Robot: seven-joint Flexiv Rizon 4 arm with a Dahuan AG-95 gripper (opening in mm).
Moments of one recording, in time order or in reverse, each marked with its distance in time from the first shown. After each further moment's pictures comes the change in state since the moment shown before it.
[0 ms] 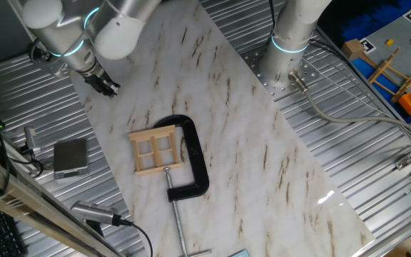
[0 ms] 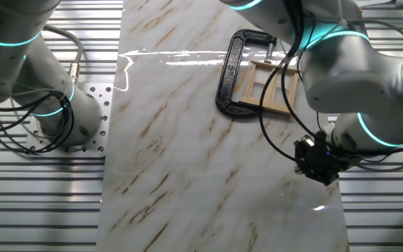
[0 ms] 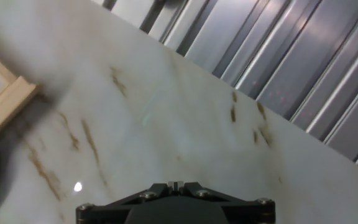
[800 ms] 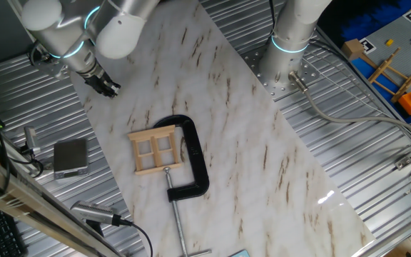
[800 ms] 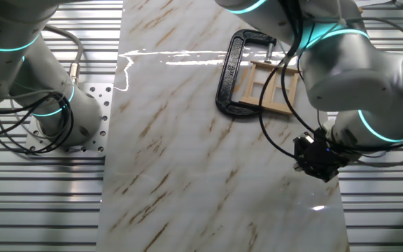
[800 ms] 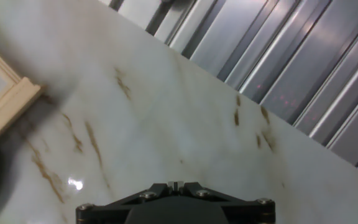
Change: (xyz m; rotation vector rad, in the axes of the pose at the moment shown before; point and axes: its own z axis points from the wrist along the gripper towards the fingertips) arm -0.006 0.008 0.001 -0.002 0.002 0.041
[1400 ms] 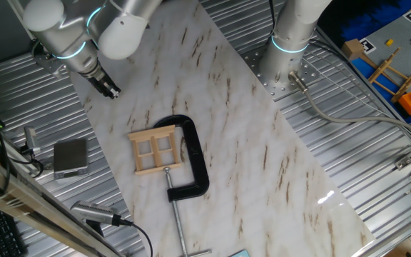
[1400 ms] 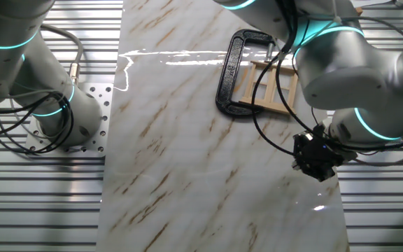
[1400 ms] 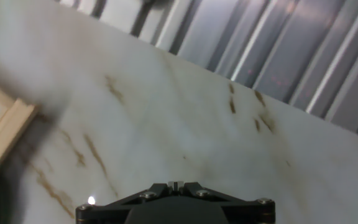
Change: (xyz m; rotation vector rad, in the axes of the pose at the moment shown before) arm 0.000 0.001 0.001 -0.002 0.001 0.250
